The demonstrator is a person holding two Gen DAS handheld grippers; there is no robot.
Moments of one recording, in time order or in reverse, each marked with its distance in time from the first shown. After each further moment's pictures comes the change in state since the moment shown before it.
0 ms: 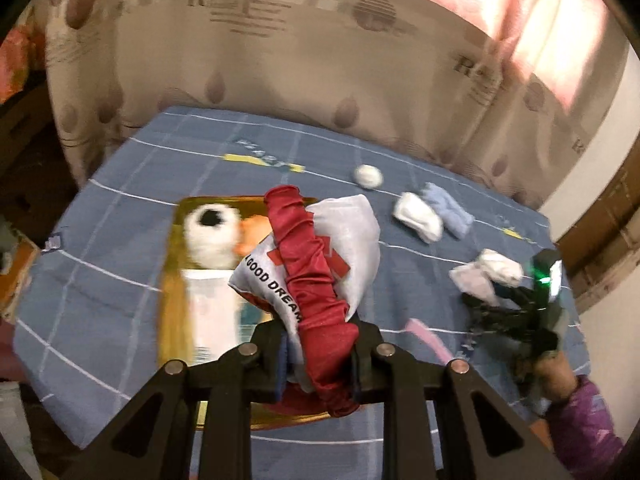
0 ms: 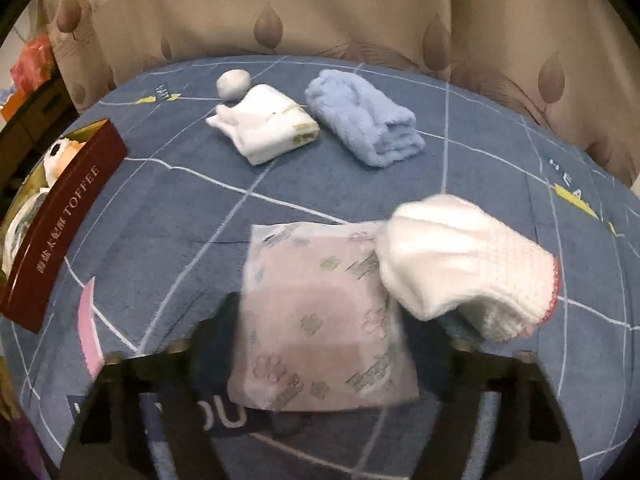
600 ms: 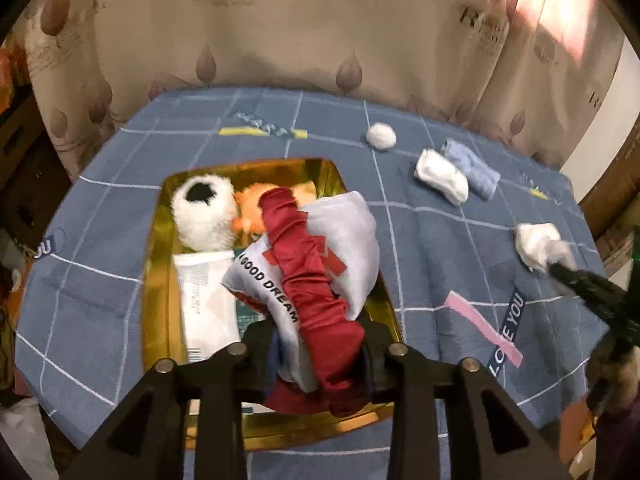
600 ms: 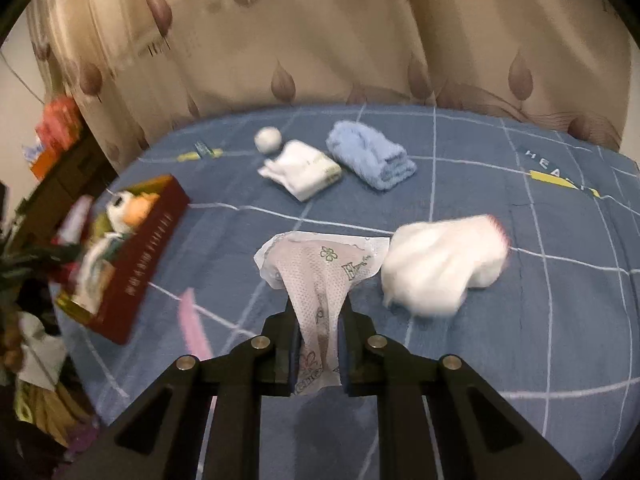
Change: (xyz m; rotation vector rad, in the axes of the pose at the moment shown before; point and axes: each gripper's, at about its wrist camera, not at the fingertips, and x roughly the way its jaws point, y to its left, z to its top) left arm 0.051 -0.003 -0.013 0.090 0.080 0.070; right arm -0.088 0.002 -0.025 0.148 -0.145 0.133
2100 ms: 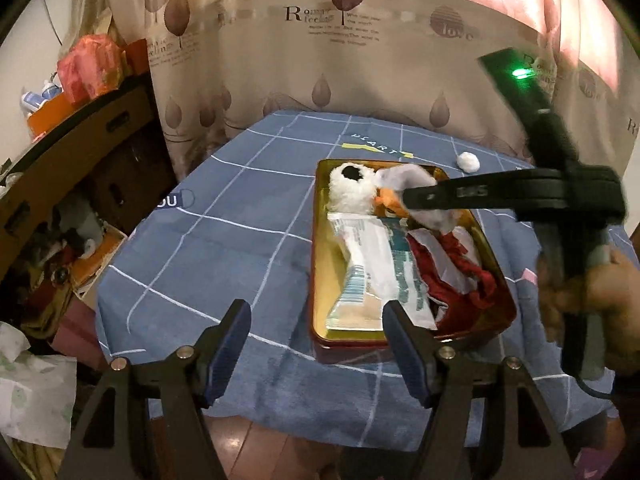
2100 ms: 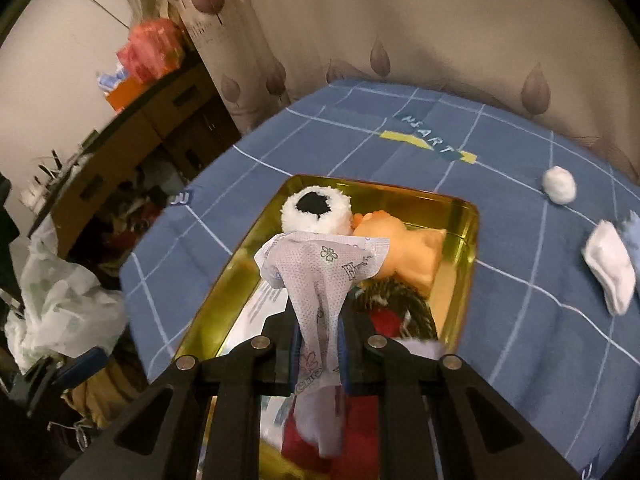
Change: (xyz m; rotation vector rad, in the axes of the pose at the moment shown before) left arm -0.072 0.063 -0.092 -0.119 -0.187 0.263; right arm 0.128 0.265 0.062 -0.244 0.182 0.280
